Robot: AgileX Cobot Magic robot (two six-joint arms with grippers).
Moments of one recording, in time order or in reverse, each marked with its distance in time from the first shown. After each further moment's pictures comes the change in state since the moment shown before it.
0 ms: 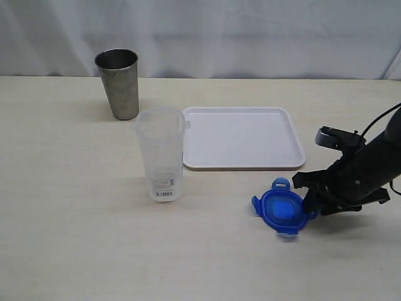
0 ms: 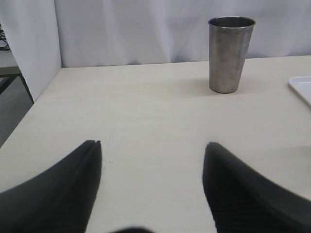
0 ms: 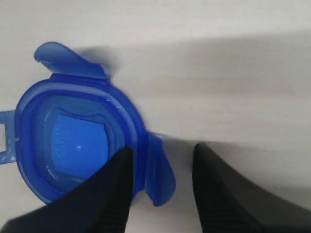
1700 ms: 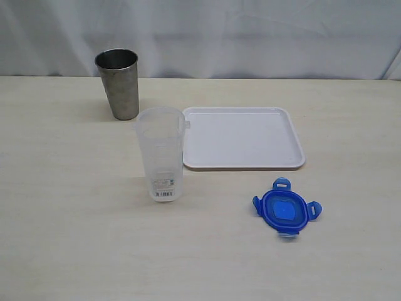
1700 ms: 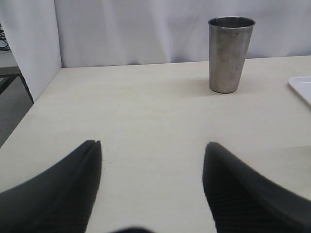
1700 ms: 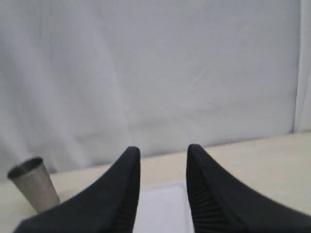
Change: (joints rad) left arm 0.000 0.000 0.000 0.000 0.000 0.000; right arm -0.058 -1.434 0.290 -0.174 -0.228 0.290
